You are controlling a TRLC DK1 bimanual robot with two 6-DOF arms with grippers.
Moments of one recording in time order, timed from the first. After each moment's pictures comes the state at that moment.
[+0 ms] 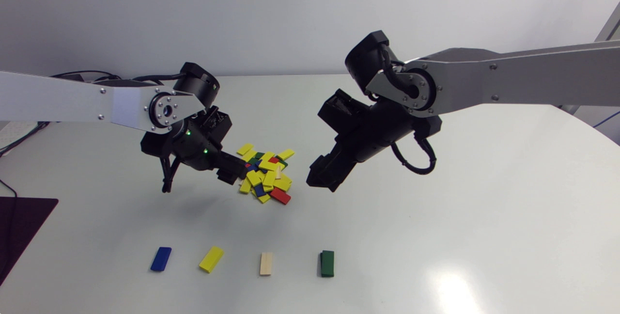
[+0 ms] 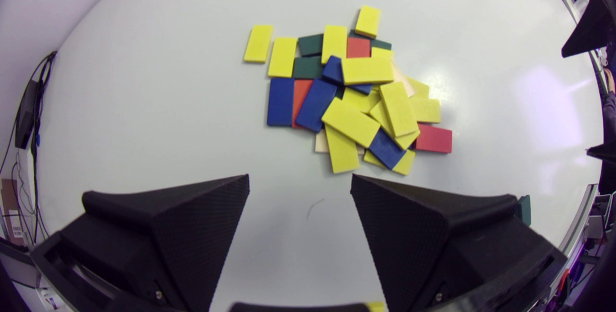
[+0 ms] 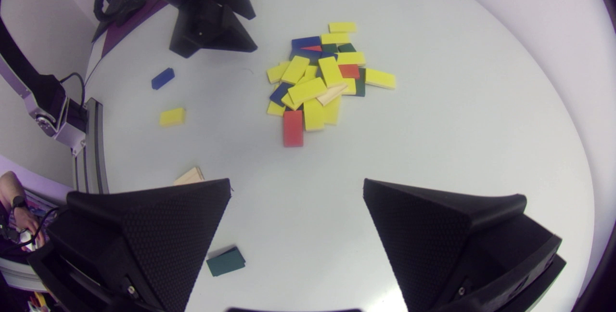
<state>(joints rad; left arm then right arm) -0.31 1.76 1.13 -0.50 -0.06 0.16 0.53 1.72 1.28 -0.54 -0.35 -0.34</state>
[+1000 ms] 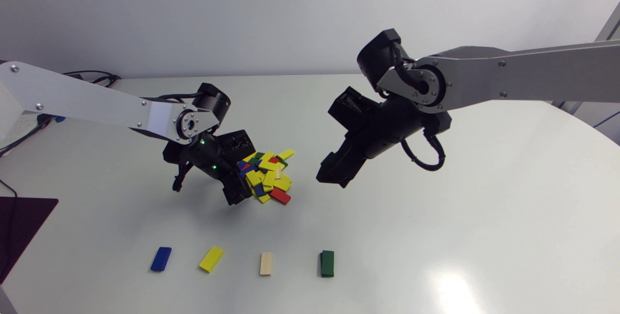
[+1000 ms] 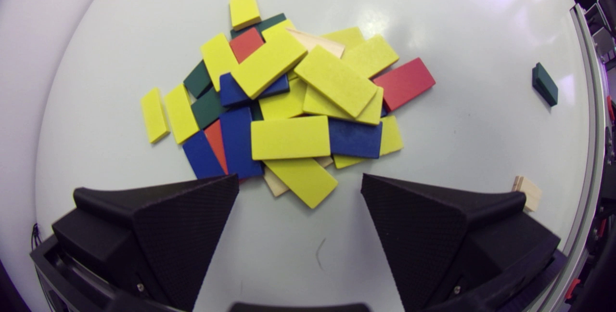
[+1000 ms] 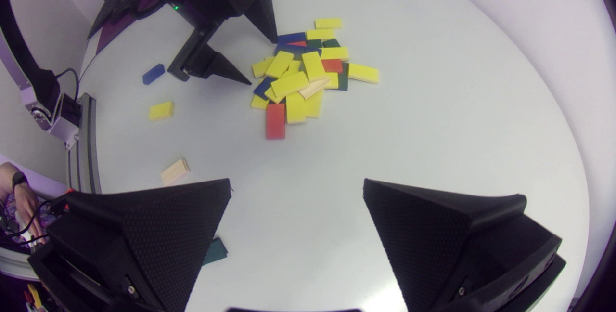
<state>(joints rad) -0.29 1.94 1.18 -0.44 0.14 0.77 0.48 1.72 1.27 -0.55 -0.35 -0.40</state>
